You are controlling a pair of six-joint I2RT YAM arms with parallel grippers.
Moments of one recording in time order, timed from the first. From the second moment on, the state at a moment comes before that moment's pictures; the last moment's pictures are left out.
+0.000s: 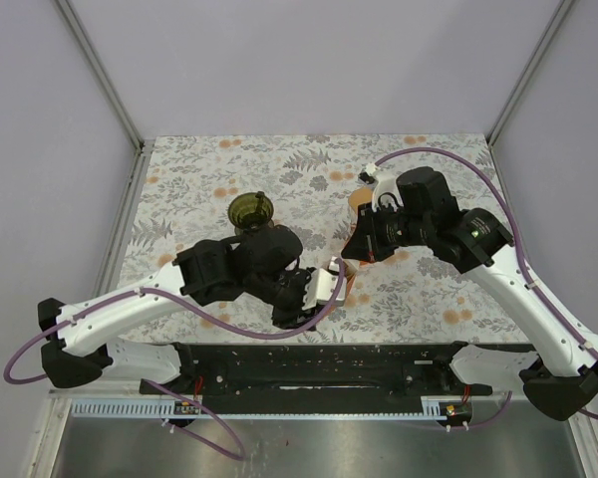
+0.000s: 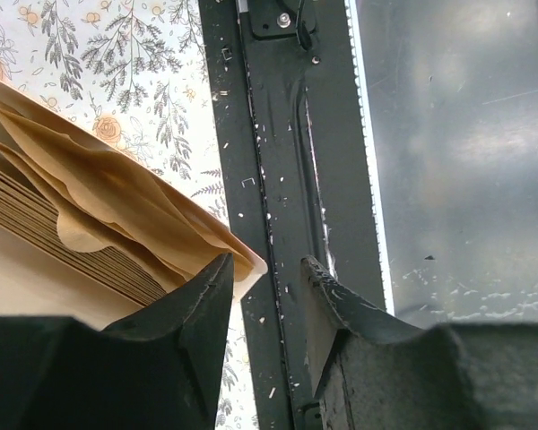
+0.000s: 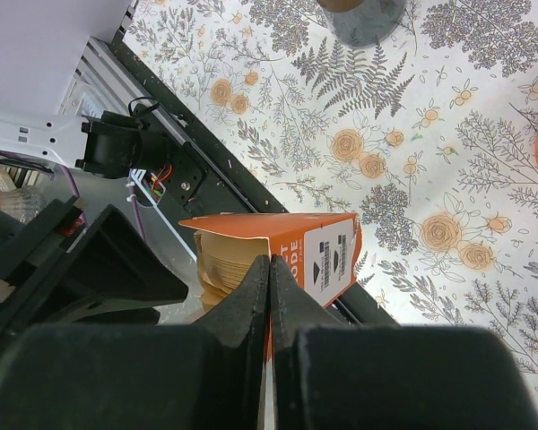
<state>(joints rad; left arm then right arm) -1.17 1.22 1.36 -0.93 0.46 0.31 0.67 1.16 1.41 -0.90 -0.40 0.37</state>
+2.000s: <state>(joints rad) -1.17 1.30 1.32 -0.75 0.13 0.26 0.67 1.15 1.42 -0.88 -0.37 0.41</state>
